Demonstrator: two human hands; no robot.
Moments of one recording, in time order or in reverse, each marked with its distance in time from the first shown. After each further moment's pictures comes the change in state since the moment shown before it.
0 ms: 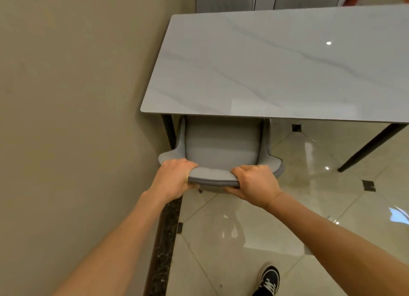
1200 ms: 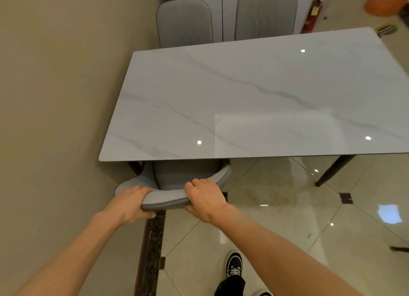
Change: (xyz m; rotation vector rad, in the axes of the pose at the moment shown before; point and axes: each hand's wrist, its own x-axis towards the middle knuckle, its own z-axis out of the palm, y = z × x) left_hand 0.108 0.017 -0.068 0.081 -0.430 -0.232; right_hand 0.080 0.088 -0.038 0.225 -0.338 0.076
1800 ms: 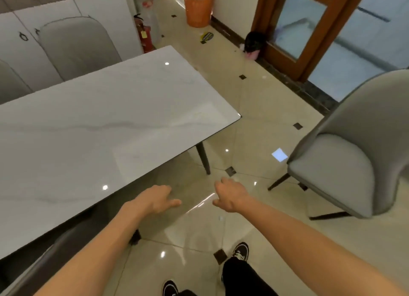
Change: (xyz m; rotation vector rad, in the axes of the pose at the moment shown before) left_hand 0.084 0.522 -0.026 0.235 -0.224 0.481; right_hand -0.367 0.323 -0.050 0.168 -0.144 0.881
